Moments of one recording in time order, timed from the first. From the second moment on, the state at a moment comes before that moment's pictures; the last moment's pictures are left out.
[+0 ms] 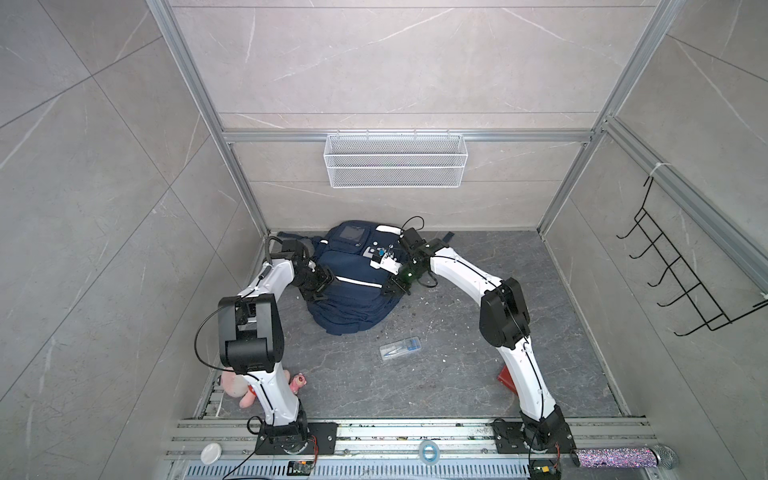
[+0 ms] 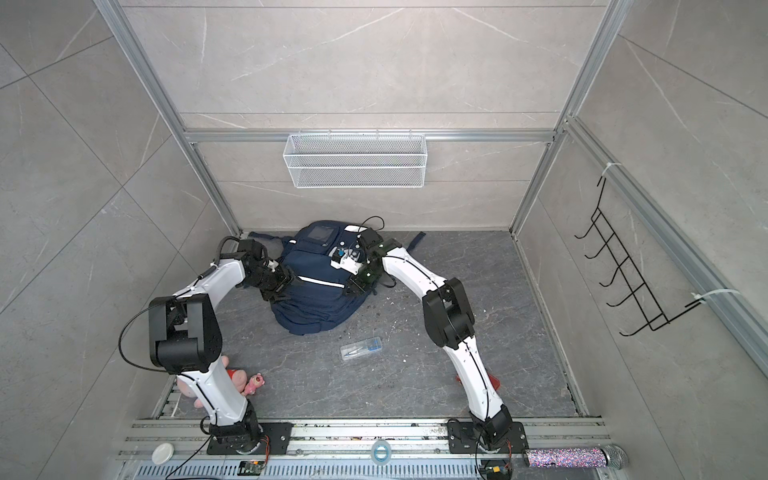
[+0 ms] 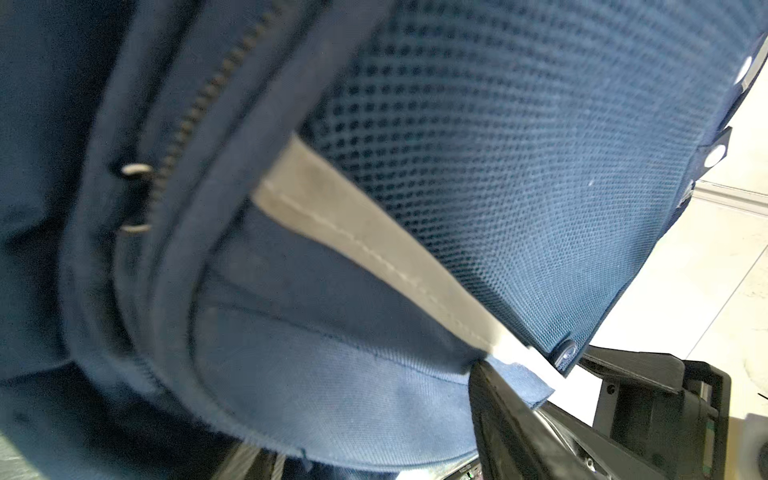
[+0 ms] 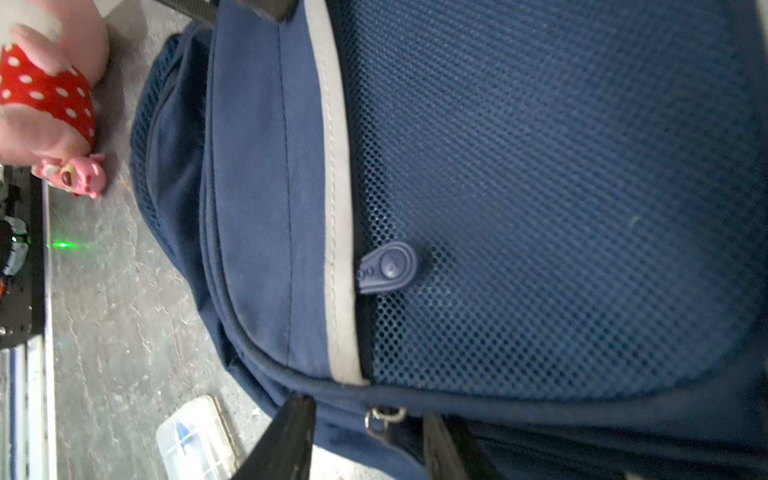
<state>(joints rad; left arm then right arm) 0.03 1.84 1.37 -0.82 0.54 -0.53 0.60 2.36 2.13 -0.92 -0.55 -0.45</state>
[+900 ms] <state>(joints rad) -0.19 1.52 1.16 -0.81 0.45 -0.46 0.55 2.23 1.87 -0.77 -0.41 -0.29</state>
